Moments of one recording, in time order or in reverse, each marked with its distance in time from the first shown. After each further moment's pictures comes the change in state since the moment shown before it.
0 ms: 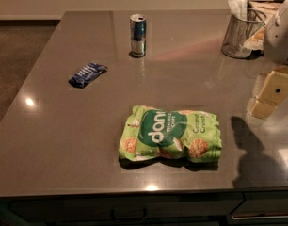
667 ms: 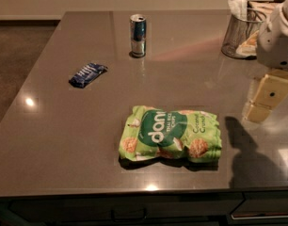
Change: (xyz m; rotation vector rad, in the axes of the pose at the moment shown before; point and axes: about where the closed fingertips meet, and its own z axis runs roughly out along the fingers) arm -0.006 0.008 0.010 -0.049 -0.003 -0.022
